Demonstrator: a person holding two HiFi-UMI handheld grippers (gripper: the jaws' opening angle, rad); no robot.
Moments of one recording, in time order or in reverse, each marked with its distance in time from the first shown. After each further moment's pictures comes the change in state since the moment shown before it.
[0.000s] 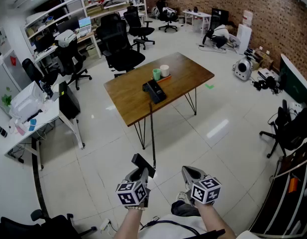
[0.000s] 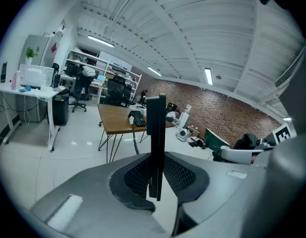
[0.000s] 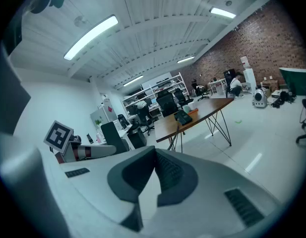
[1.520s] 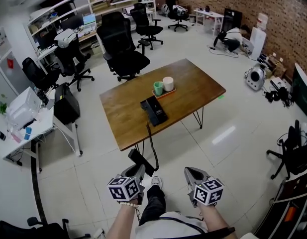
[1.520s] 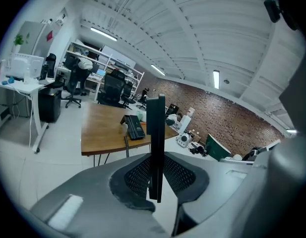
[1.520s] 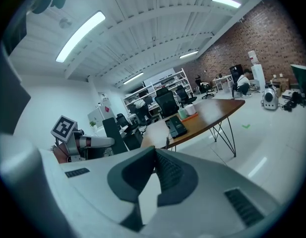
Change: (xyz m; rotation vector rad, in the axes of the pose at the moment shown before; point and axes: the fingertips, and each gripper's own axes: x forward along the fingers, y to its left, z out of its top) left arm 0.184 0.017 0.107 -0.075 0.005 -0.029; right arm 0.129 -0.140 0.100 -0.019 0.040 0.053
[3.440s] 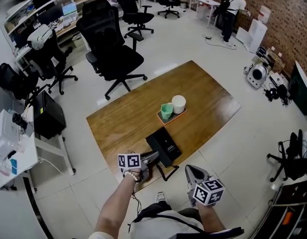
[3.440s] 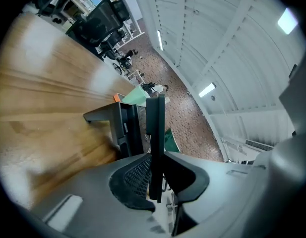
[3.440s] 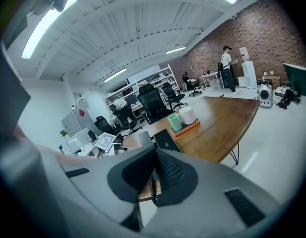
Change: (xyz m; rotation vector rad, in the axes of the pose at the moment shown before) left arm 0.342 0.126 0.089 -0.292 0.342 -0.594; right arm 0.246 -0.080 0.114 0.088 0.027 -0.162
